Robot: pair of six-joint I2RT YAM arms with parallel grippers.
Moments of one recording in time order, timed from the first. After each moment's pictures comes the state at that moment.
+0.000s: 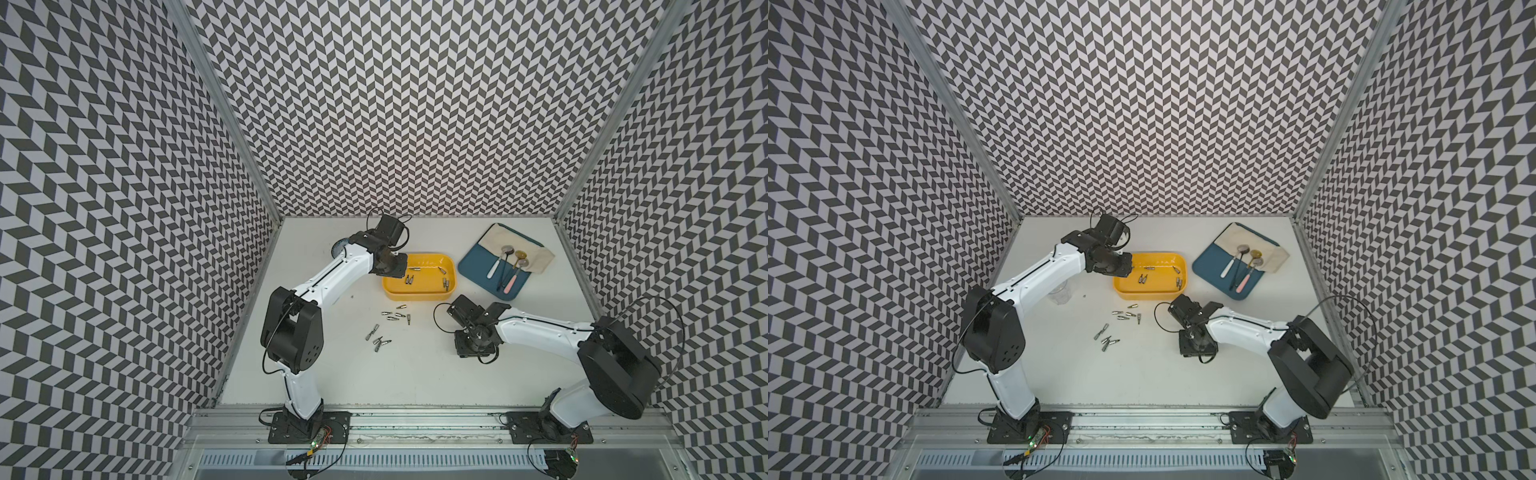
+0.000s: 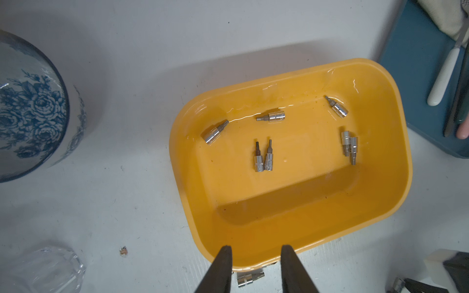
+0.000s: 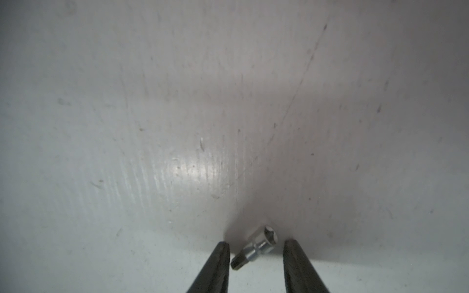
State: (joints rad) left arm -0.52 1.81 1.58 -0.85 0.02 -0.29; right arm 0.77 1.55 0.83 -0.71 0.00 0.72
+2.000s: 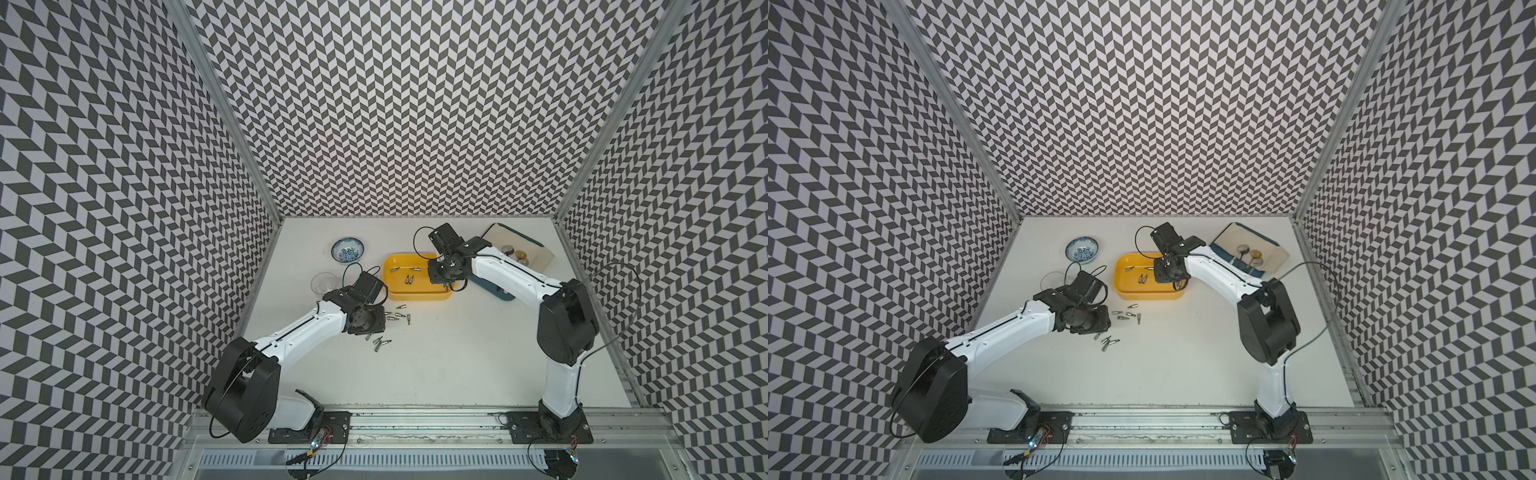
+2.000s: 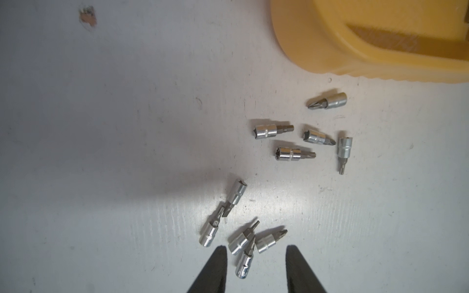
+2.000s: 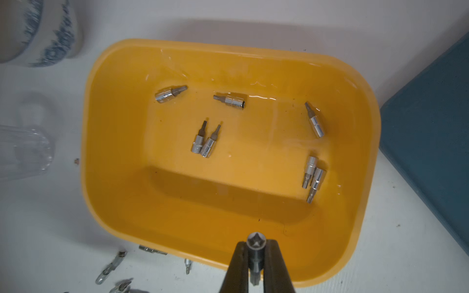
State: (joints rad) left arm -0.56 1.39 0.87 -0.67 0.05 -0.59; right arm 0.59 1.98 1.66 -0.82 0.03 0.44
